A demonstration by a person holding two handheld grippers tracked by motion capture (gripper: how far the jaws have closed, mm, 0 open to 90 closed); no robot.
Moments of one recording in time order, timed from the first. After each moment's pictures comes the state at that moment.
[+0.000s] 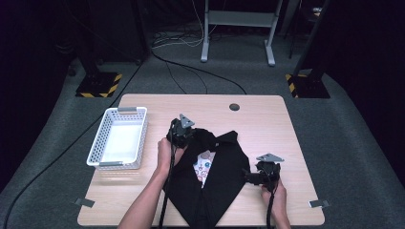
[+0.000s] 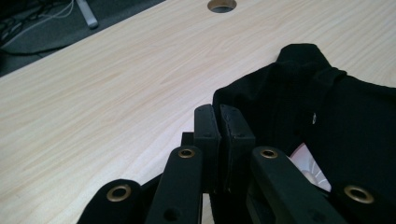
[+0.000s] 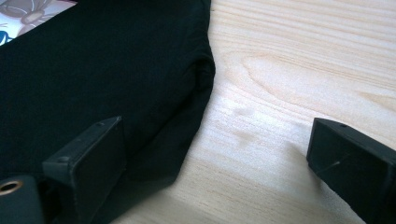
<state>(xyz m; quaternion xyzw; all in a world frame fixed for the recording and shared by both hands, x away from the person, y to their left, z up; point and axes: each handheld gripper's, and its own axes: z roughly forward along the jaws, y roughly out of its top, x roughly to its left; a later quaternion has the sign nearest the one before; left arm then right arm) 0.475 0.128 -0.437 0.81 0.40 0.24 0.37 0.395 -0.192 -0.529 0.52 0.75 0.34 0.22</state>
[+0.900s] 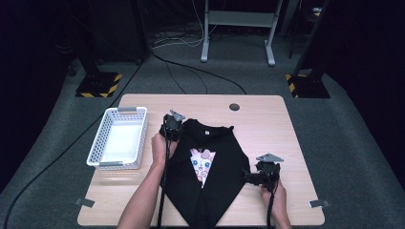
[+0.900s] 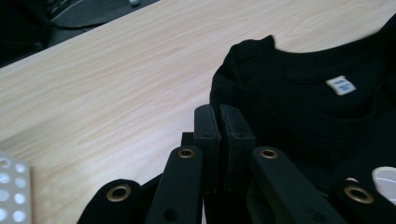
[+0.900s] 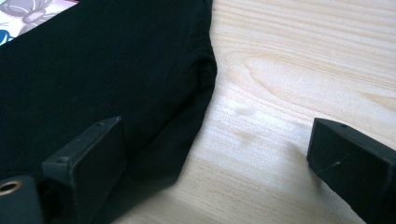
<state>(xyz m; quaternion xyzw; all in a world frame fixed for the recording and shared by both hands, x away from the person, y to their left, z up) 0.511 0.154 -0.461 0.78 0.46 0.28 0.32 0.394 -0.191 -0.530 0.52 0.76 0.34 0.22</state>
